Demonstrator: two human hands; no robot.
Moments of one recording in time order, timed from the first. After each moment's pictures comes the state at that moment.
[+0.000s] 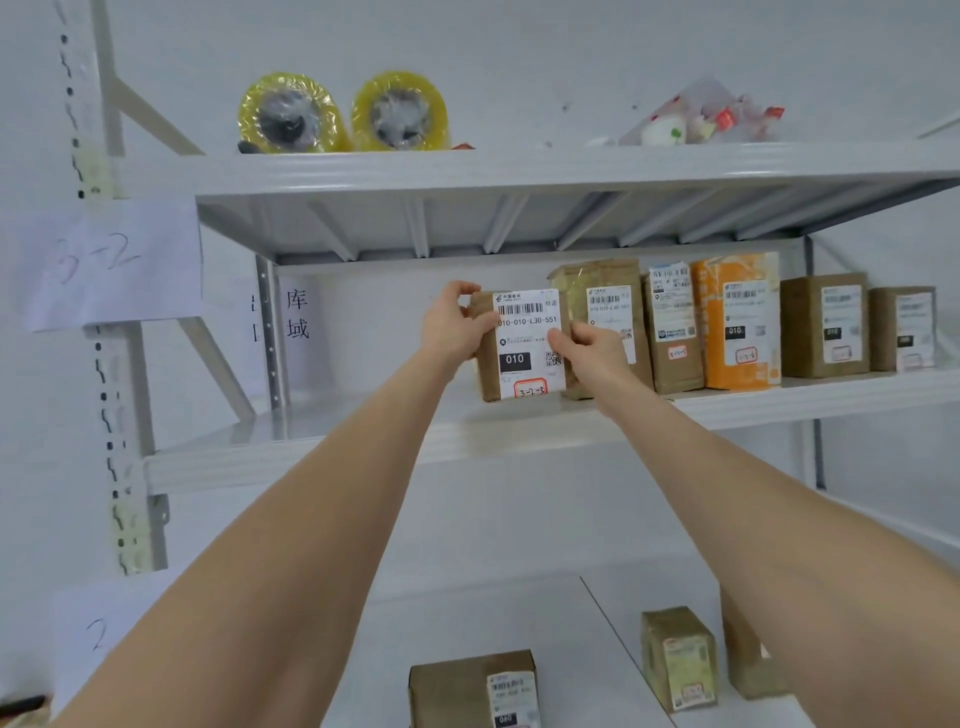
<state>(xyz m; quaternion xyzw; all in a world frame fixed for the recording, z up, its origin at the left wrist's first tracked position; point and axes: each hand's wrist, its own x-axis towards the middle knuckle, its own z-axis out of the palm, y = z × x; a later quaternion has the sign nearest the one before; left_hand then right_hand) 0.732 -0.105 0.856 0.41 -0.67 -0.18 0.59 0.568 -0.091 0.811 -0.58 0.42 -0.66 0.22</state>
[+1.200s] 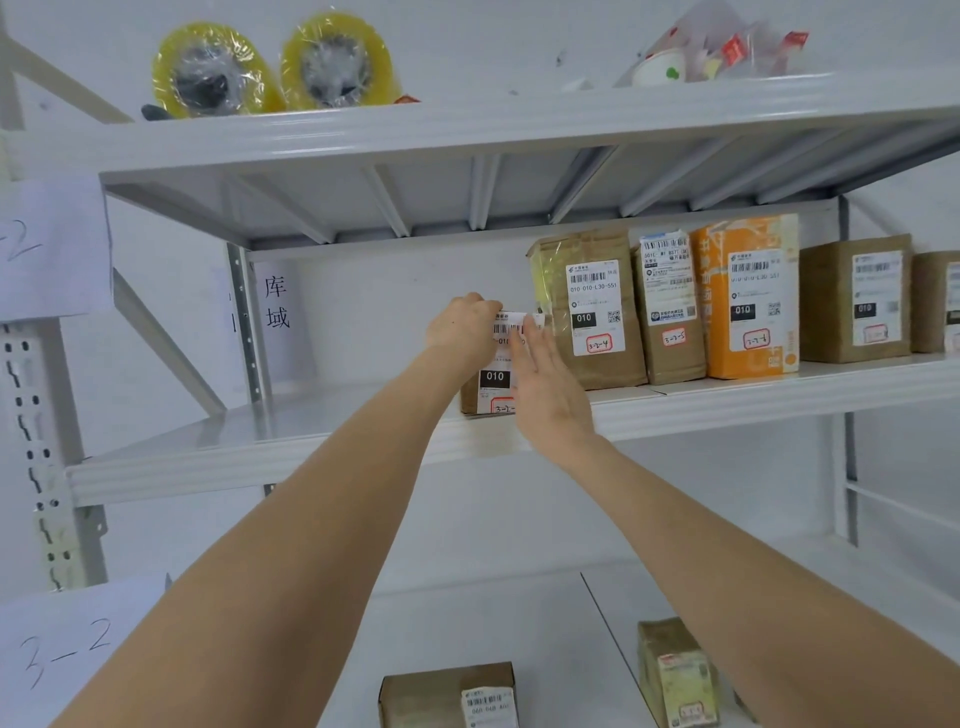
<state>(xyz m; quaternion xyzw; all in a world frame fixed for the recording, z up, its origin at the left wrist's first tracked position) 0.664 -0.165 0.849 0.57 -0.74 0.24 0.27 0.553 -0.162 0.760 -0.72 0.53 -0.40 -0.21</state>
